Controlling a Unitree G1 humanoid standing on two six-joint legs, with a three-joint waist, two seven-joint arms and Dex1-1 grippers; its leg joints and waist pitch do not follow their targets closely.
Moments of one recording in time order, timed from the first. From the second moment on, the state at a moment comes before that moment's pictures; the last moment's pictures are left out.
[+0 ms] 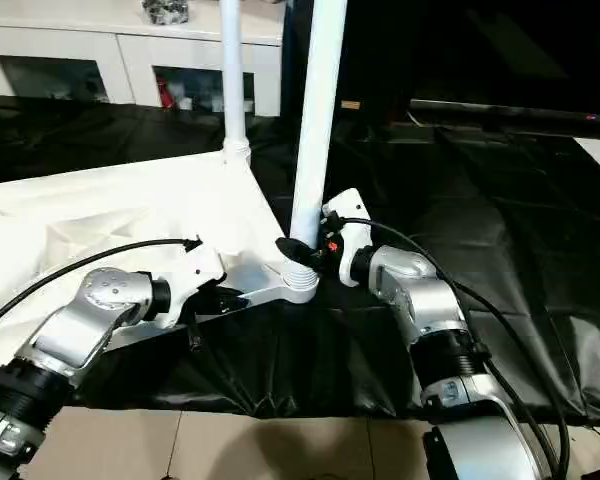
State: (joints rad) left arm -0.48 0.42 -0.33 0.30 0.02 0.31 -0.93; right arm -0.64 -0.24 0.08 0.57 0.24 0.31 0.81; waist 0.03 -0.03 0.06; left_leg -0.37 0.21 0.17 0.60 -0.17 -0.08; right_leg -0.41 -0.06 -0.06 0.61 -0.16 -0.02
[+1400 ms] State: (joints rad) left arm -0.50 0.38 -0.33 0.35 0.02 0.30 -0.93; right arm -0.42 -0.24 0.02 0.46 0.29 0.12 0.79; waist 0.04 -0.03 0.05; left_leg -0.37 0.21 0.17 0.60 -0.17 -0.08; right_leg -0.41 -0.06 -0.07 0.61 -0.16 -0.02
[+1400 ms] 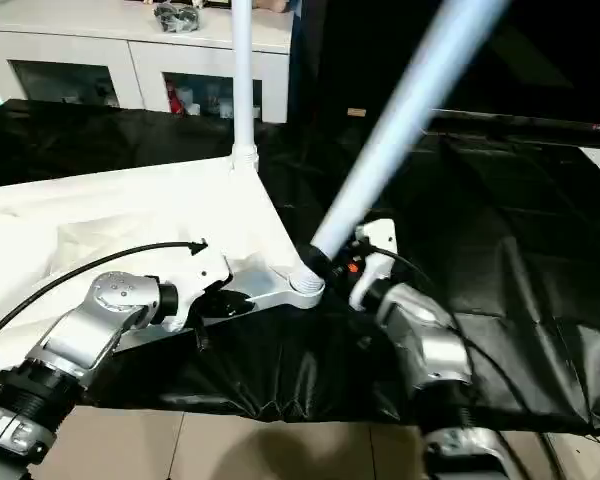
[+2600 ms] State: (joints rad) left arm -0.49 0.48 -0.37 0.30 0.02 0.26 -1.09; right arm -0.65 -0.35 0.20 0.69 0.18 0.07 1.21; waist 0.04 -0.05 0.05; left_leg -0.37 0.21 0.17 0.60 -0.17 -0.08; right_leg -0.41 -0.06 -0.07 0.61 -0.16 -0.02
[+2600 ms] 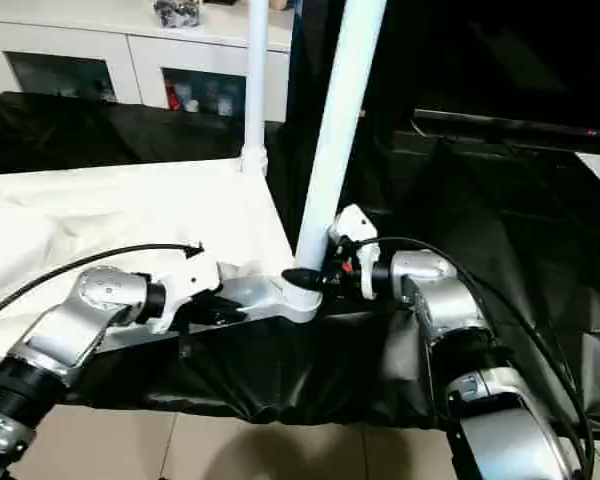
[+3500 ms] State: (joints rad) left arm -0.58 0.29 -0.28 0.33 0.07 0.58 -0.71; right arm -0.87 -0.12 0.09 1.04 0.12 0.02 0.55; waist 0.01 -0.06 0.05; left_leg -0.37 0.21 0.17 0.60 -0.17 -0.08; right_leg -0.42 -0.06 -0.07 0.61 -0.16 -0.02
